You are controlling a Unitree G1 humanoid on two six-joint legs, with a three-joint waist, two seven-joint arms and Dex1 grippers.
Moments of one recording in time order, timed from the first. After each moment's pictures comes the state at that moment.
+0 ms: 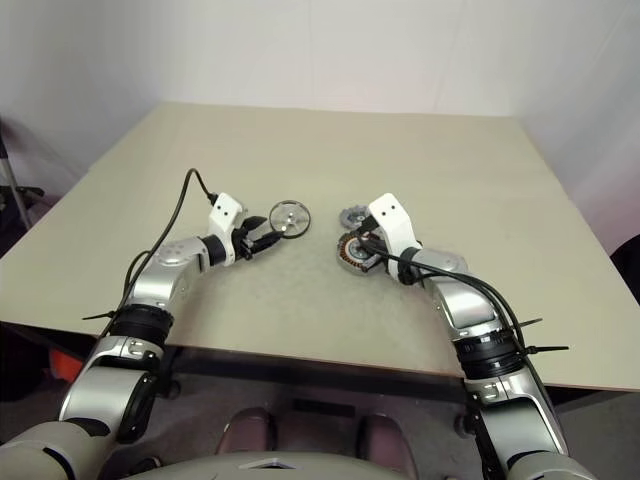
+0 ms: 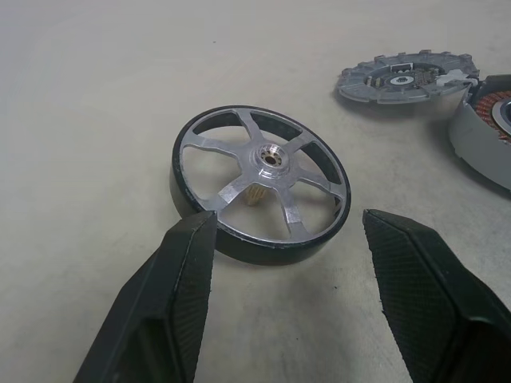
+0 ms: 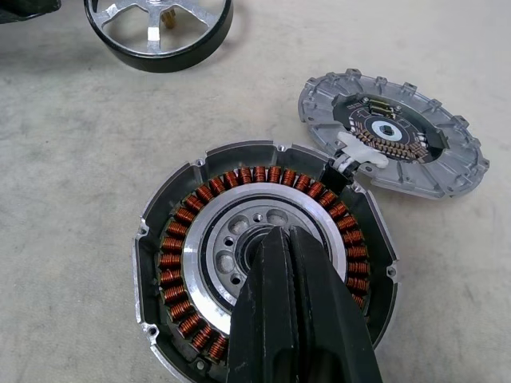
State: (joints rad) left arm -0.59 0.31 -0.01 0.55 -0.13 0.17 -0.75; right arm -0.43 -0.42 0.16 -0.02 0.13 0.71 0.54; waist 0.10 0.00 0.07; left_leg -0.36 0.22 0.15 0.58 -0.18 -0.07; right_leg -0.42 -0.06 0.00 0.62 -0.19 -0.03
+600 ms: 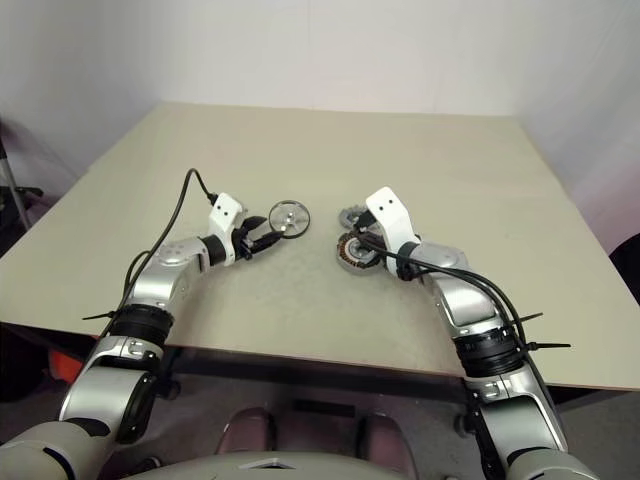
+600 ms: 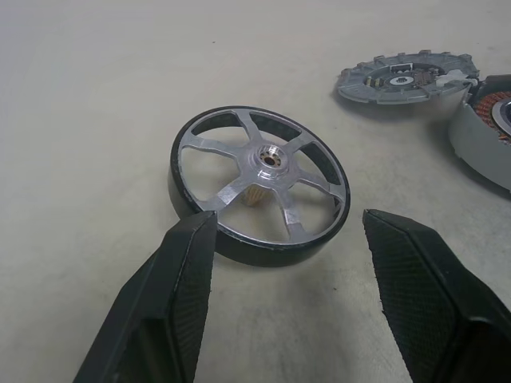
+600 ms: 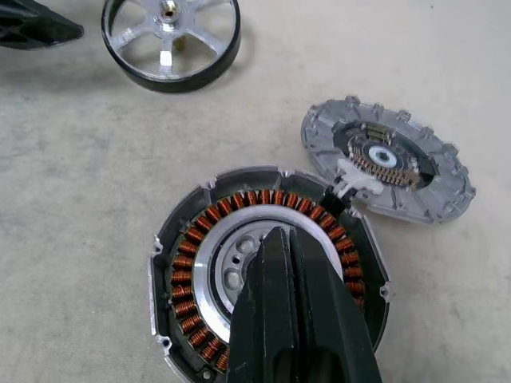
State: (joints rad) left arm -0.59 0.31 -0.01 0.55 -0.13 0.17 -0.75; right arm -0.45 -0.42 0.16 -0.05 0.14 0.75 0.54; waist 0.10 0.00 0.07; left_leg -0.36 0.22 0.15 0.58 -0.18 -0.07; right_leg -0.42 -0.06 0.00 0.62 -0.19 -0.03
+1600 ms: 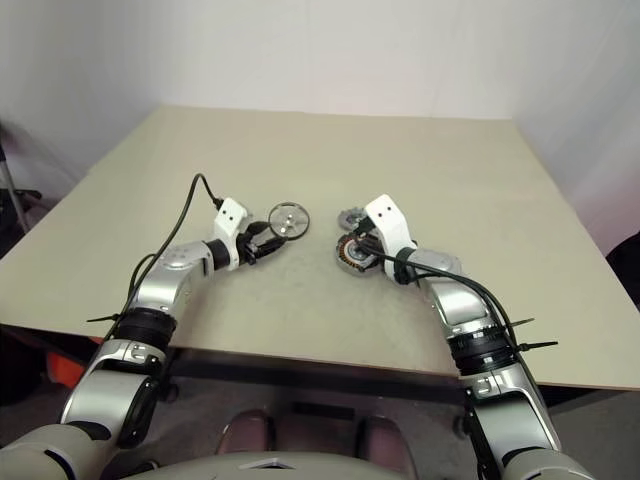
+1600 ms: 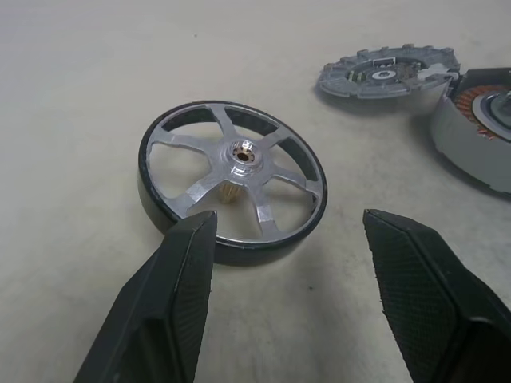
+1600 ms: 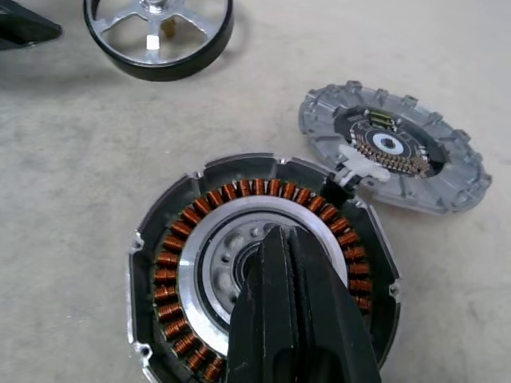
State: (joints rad) left arm -0.57 0.30 -0.03 0.53 -0.13 0.18 -0.74; right arm -0.44 -0.40 0.17 0.07 0.12 0.63 0.54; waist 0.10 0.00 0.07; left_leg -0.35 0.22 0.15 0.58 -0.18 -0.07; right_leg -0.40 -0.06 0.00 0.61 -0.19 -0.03
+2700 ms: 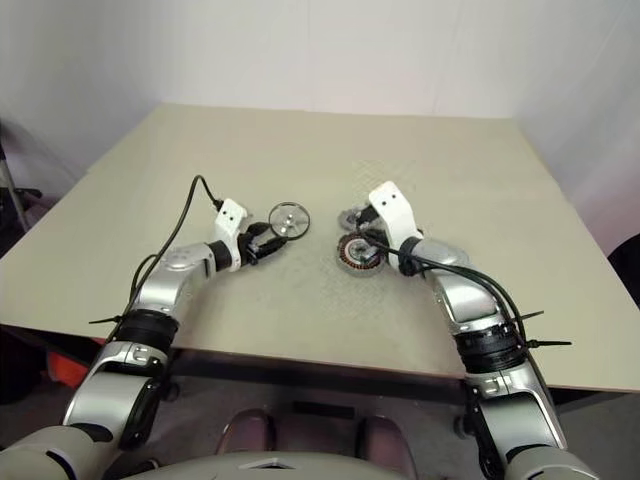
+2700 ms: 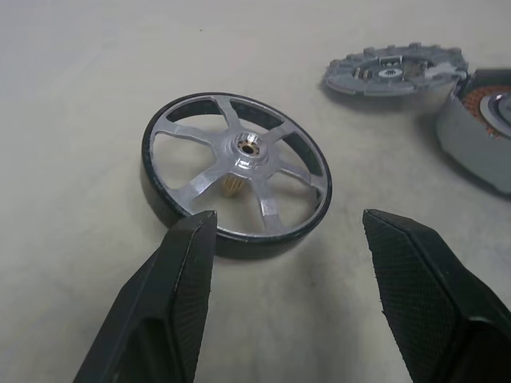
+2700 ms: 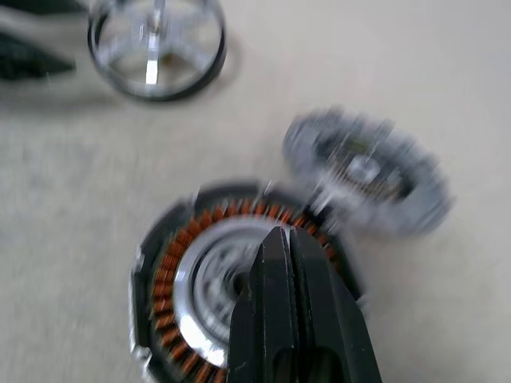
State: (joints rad) left arm -0.56 0.28 -0.01 0.51 -0.17 0.22 -0.72; right arm -0.47 -0.42 0.14 -0.06 0.12 0.72 0.54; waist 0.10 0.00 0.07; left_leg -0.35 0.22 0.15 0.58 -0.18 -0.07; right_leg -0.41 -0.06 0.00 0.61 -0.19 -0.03
